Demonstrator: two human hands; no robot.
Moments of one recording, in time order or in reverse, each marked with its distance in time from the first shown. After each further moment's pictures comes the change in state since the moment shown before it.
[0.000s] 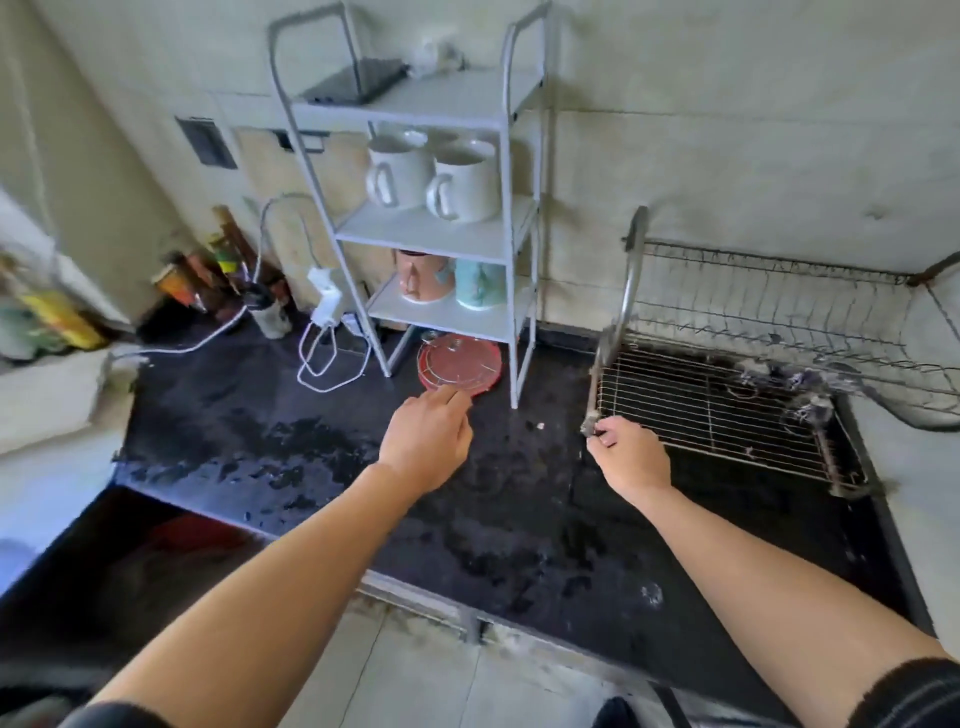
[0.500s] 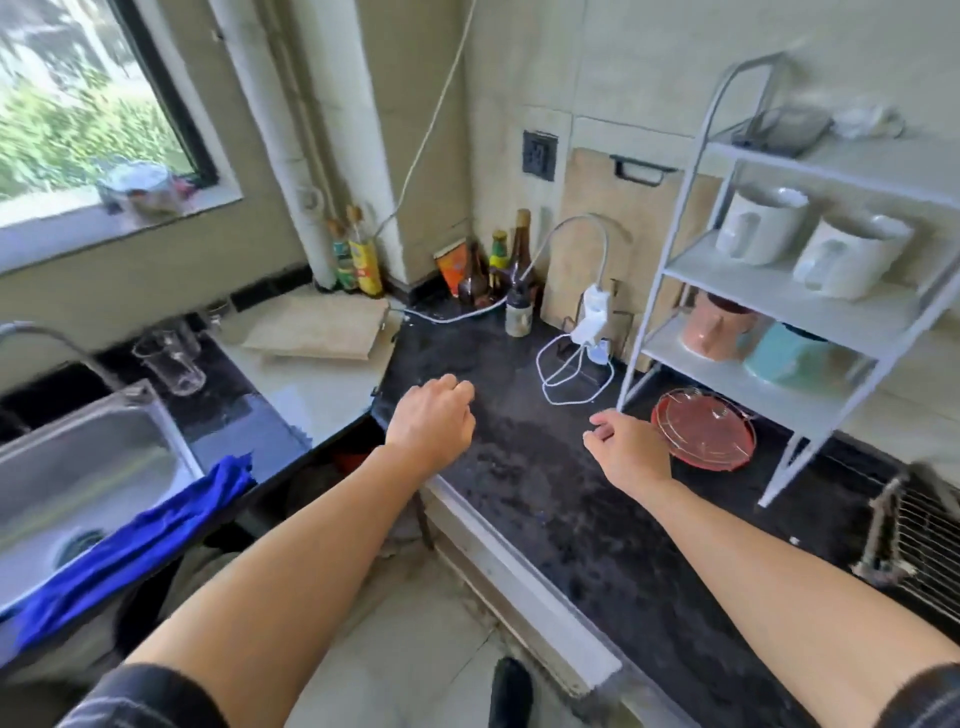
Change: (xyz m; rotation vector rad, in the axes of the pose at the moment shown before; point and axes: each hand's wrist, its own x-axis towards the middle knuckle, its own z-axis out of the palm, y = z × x) left_hand -0.146 -0.258 -0.101 0.115 0.043 -0.499; right_hand -0.027 -0.299 0.177 -0.072 -0.231 -0.487
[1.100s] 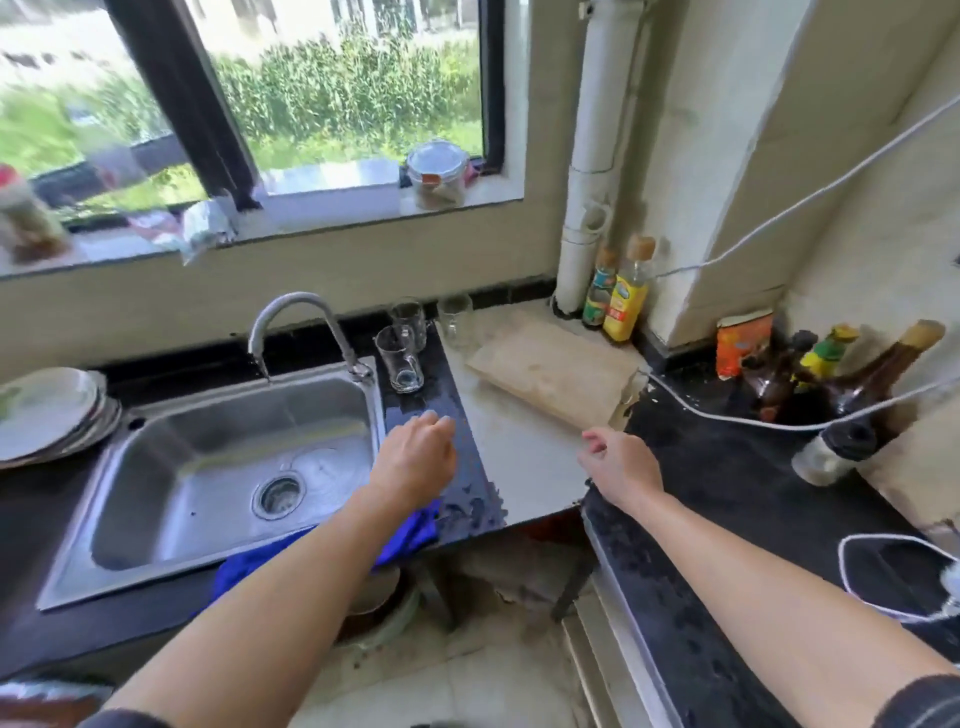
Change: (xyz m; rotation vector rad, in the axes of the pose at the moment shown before) left_hand -0.013 -0.344 -0.009 0.041 -0.025 -0.648; right_hand 0.176 -0.319 0.231 -0.061 -0.396 -0.400
